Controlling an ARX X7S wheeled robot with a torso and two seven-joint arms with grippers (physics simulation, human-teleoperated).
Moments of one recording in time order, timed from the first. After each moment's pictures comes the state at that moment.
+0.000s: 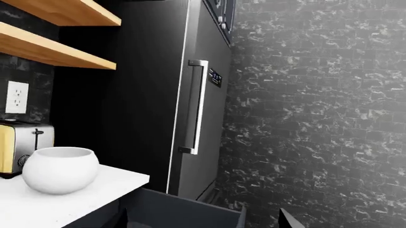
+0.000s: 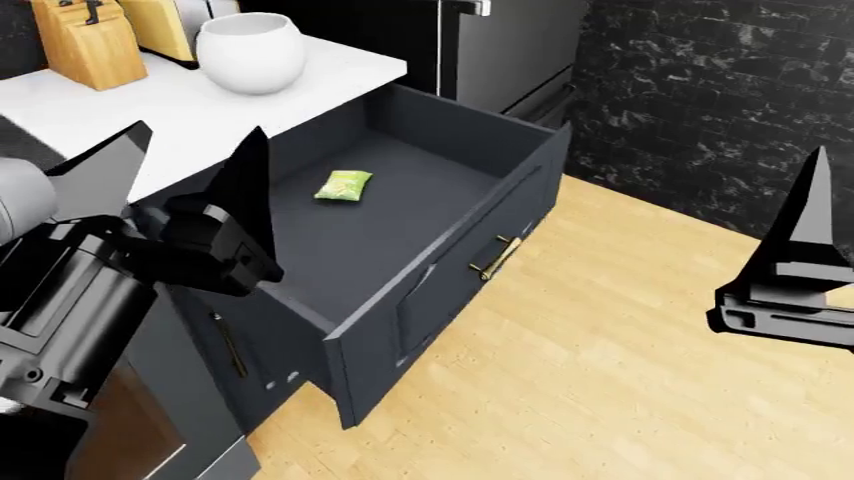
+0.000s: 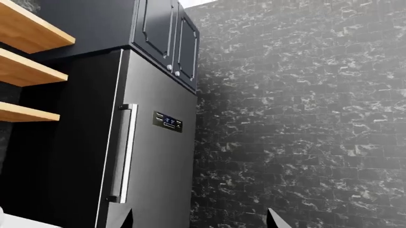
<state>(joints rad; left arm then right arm) -1.91 -1.20 2.22 0.76 -1.24 0.64 -0.89 0.19 1.26 -0.23 -1.02 0.81 0.10 1.19</state>
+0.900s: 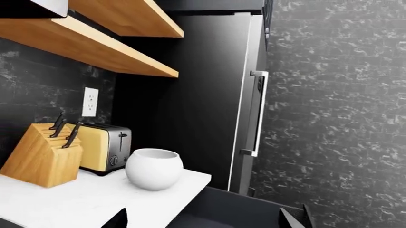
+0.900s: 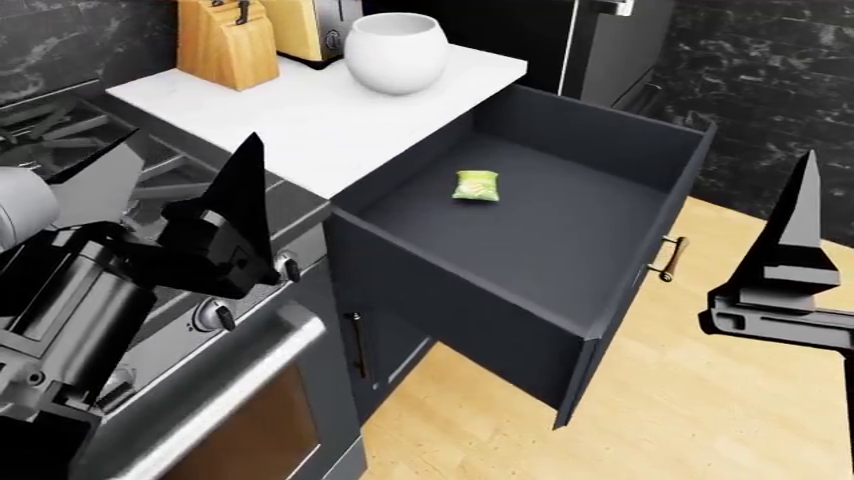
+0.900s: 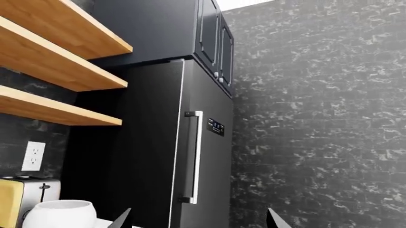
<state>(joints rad) -1.86 -1.20 2.19 0.74 -1.22 0.65 -0.88 0.21 1.25 -0.28 -1.01 0.79 0.11 1.19</state>
